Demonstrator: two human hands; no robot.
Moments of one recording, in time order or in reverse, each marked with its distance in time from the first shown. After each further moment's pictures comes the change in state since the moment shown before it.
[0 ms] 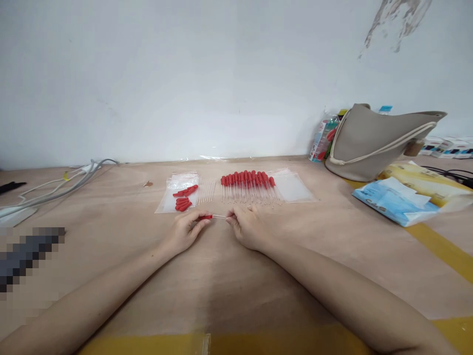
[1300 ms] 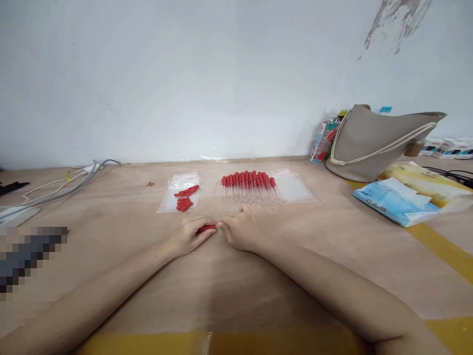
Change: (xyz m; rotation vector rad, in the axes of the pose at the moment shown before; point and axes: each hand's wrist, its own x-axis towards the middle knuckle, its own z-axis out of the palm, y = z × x) left_hand -0.002 0.005 -0.001 0.017 -0.182 0.181; right_hand 0.009 -0.011 0.007 -0.279 -0.136 -0.157
